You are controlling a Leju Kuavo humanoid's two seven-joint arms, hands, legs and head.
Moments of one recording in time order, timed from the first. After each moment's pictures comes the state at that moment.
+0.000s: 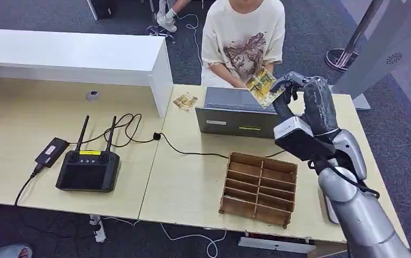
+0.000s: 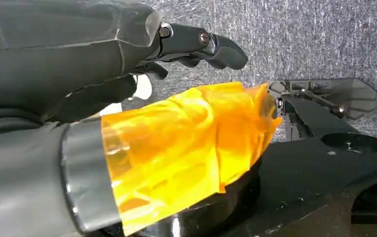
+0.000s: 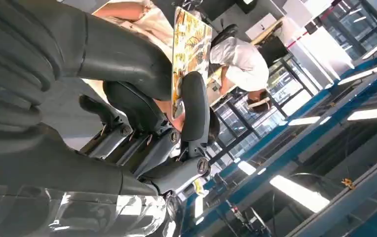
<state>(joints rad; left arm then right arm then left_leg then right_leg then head) -0.07 -0.23 1.25 -0.25 -1.10 0.09 -0.07 -0.52 -0.25 0.47 -1.62 0.52 -0.15 -0.09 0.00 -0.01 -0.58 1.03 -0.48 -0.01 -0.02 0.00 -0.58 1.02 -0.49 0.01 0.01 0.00</state>
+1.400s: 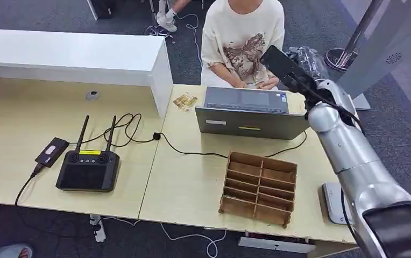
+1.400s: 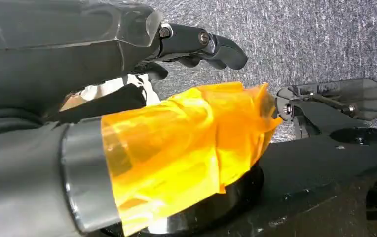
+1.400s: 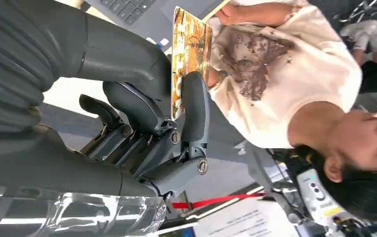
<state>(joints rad) -0.09 -0.23 1.19 -0.24 -1.15 0.11 -0.02 -0.96 -0.16 0.51 -0.89 0.60 -0.05 0.23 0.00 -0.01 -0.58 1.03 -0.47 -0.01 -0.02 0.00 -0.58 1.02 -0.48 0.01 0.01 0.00</state>
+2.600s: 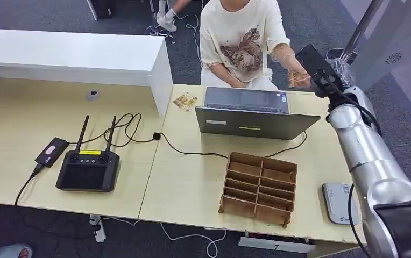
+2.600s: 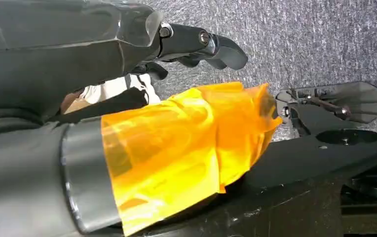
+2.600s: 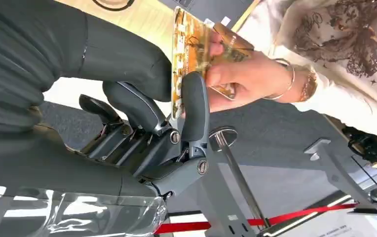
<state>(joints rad) -0.12 -0.23 1.17 -0.24 -1.15 0.12 0.03 -0.97 -0.20 0.37 -0.71 0.58 -0.08 0.28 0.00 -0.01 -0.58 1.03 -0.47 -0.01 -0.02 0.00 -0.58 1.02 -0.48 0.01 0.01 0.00</state>
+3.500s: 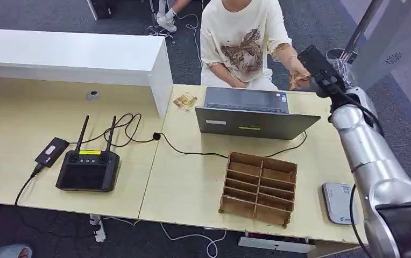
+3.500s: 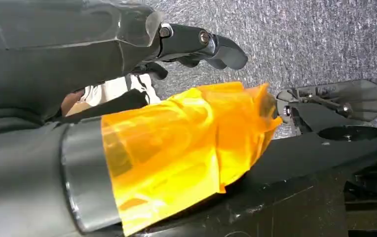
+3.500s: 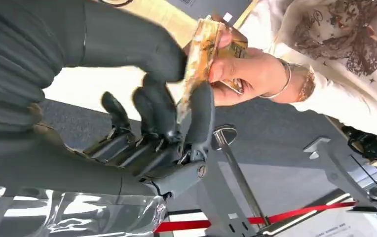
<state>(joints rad) -0.13 -0.23 1.16 -0.23 -1.16 0.12 0.03 -0.97 -0.21 0.37 -0.71 0.58 -0.09 0.26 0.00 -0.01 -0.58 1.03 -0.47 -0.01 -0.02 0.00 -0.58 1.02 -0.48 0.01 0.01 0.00</state>
